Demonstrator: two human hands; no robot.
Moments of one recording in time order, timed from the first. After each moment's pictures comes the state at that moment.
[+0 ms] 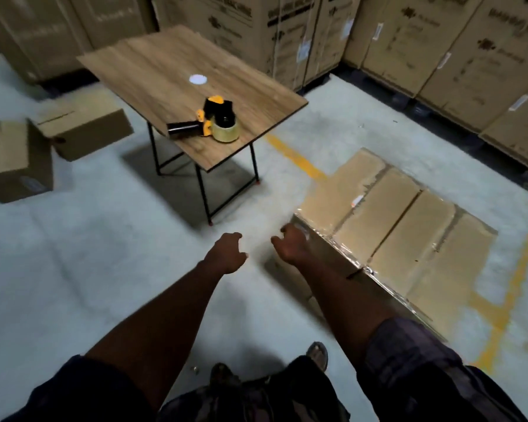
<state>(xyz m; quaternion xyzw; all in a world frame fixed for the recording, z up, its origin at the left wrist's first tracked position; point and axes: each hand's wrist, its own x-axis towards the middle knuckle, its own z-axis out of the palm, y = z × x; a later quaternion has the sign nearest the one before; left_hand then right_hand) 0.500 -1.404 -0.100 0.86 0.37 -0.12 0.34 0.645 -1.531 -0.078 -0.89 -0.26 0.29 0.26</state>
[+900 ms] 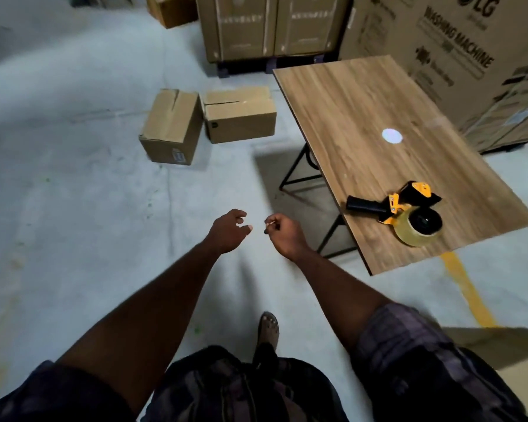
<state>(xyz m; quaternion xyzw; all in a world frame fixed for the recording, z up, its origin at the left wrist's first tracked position) 0.328 -0.978 -0.054 0.64 0.62 0.11 0.44 0.491 -1.019 -0.086 -0.73 -0.45 0.41 0.31</state>
